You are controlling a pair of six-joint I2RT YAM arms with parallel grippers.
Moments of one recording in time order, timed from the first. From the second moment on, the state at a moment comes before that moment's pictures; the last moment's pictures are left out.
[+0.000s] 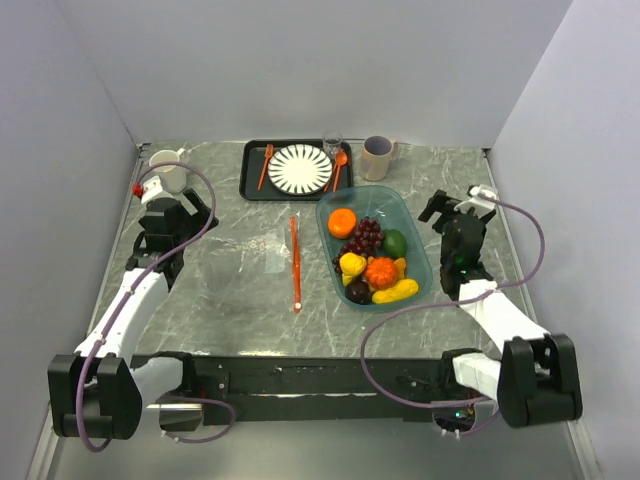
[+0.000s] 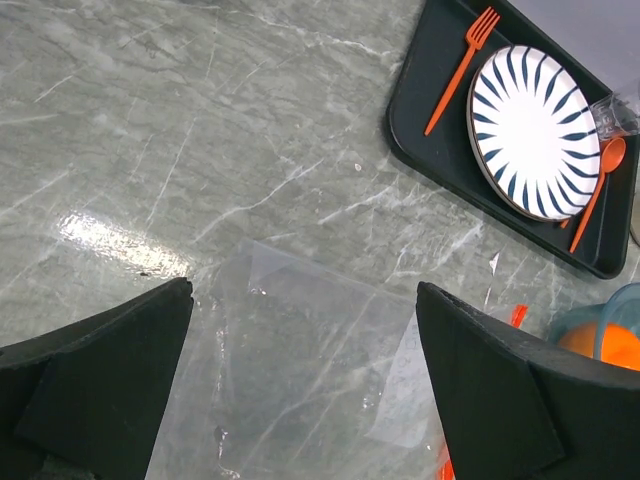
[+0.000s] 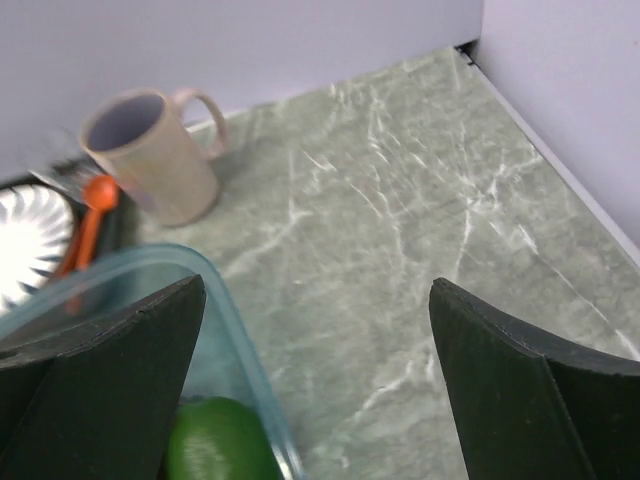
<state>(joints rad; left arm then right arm) -0.06 1.09 0.74 -0.11 -0.18 -0.56 0.10 1.12 0.50 0.52 0.35 0.24</state>
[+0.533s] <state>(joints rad) -0.04 1.23 0.82 -0.24 0.03 -0.54 0.10 1.12 0.90 -0.13 -0.08 0.41</state>
